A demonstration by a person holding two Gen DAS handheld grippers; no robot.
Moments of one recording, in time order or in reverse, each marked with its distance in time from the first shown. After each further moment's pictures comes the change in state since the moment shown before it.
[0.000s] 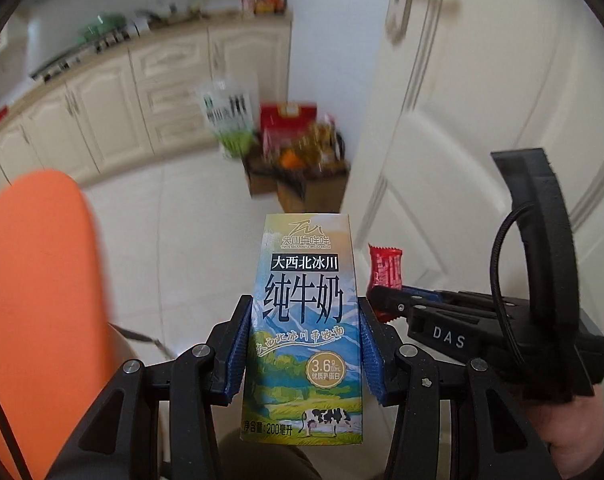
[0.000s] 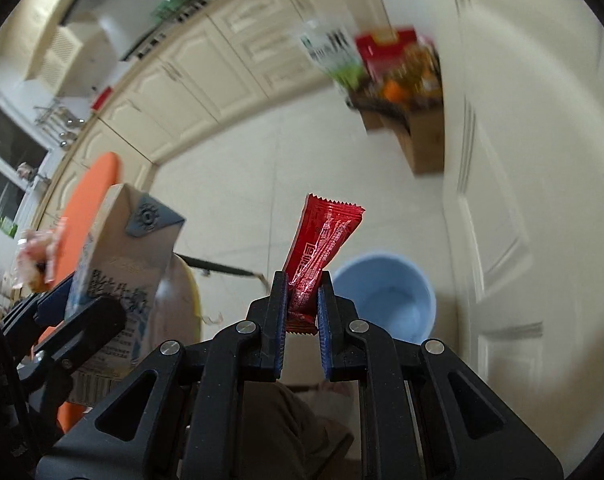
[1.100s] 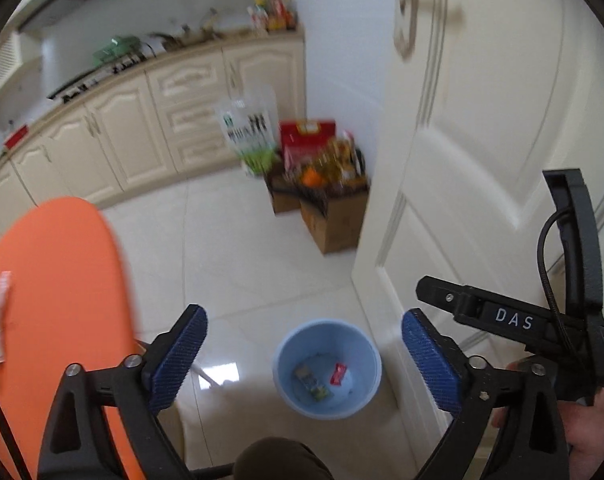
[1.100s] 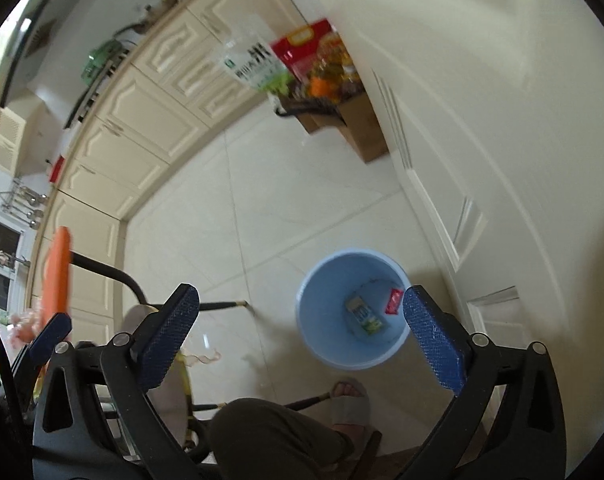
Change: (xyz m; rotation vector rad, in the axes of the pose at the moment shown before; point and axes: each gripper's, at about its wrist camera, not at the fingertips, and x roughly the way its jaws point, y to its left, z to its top) left arm -0.037 -0.041 -0.005 0.023 -0.134 0.107; right arm -0.043 -0.044 -0.007 0.227 -0.140 -0.049
